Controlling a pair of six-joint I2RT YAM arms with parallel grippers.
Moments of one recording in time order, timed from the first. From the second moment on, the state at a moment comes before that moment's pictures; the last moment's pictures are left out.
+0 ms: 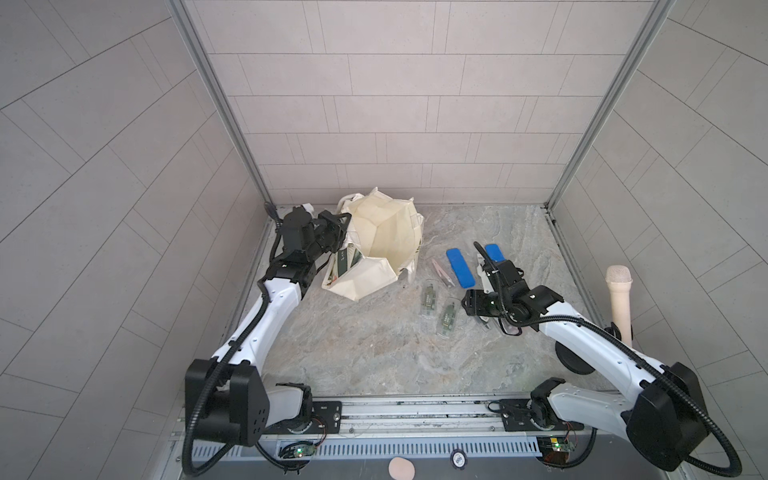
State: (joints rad) left arm -0.13 1.31 1.01 0.08 0.35 -1.32; right arm 0.43 1.15 0.79 -0.62 -0.06 0.50
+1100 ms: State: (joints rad) left arm 0.02 1.32 1.04 -0.37 0.36 -0.93; right arm 0.42 1.16 0.78 -0.61 -0.06 0.51
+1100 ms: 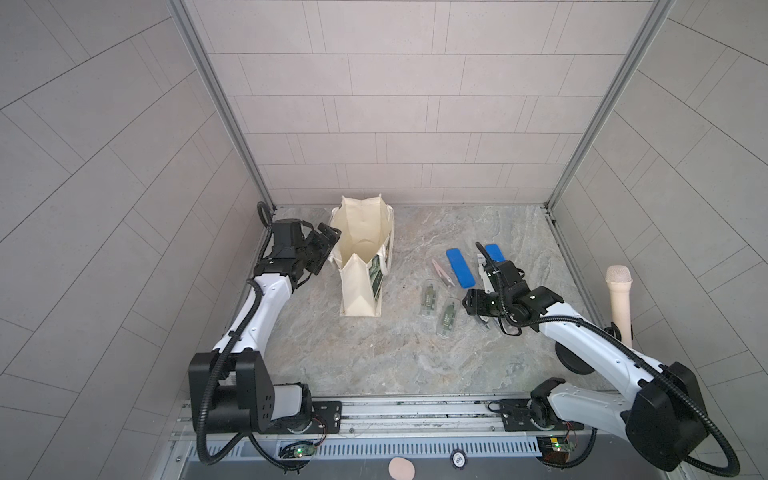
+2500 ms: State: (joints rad) left arm 0.02 0.03 0.52 -0.65 -0.32 -0.77; right arm 0.38 0.95 0.77 -0.68 0.10 0.48
